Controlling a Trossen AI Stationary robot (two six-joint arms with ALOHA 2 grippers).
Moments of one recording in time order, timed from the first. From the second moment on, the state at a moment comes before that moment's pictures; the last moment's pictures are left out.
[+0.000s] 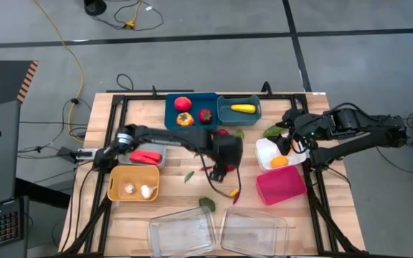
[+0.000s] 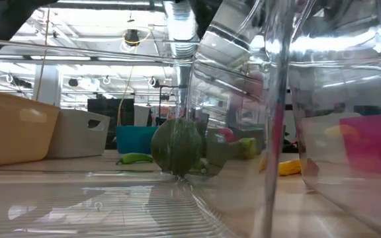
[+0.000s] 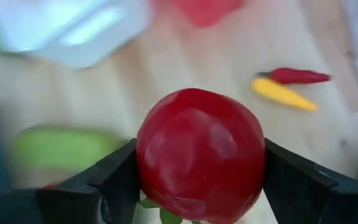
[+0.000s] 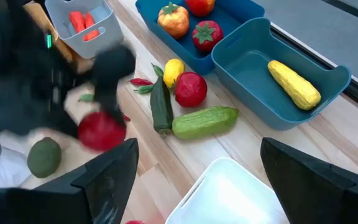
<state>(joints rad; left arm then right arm) -0.02 2.19 2.02 -0.90 0.02 0.33 0.08 0.87 1.14 -1.07 0.39 0.62</state>
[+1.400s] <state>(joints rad) 0.56 2.05 2.02 -1.12 -0.04 0.36 0.08 0.87 1.14 -1.07 0.39 0.62</state>
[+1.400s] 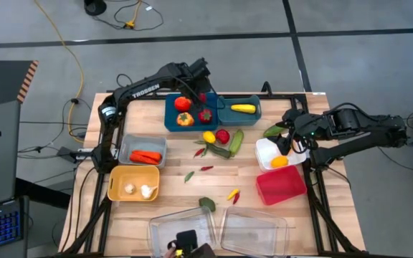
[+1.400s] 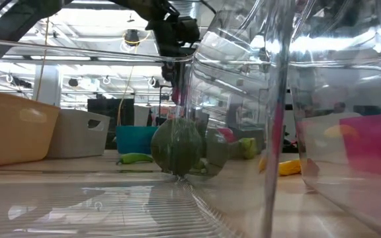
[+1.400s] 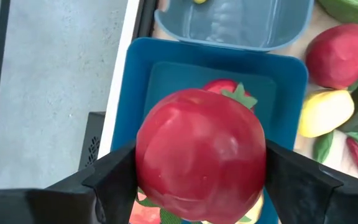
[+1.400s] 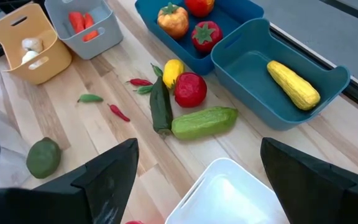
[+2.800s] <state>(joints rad) 0.73 1.76 2.02 -1.14 0.13 0.47 -0.20 1.11 1.14 -0.75 0.38 -0.24</state>
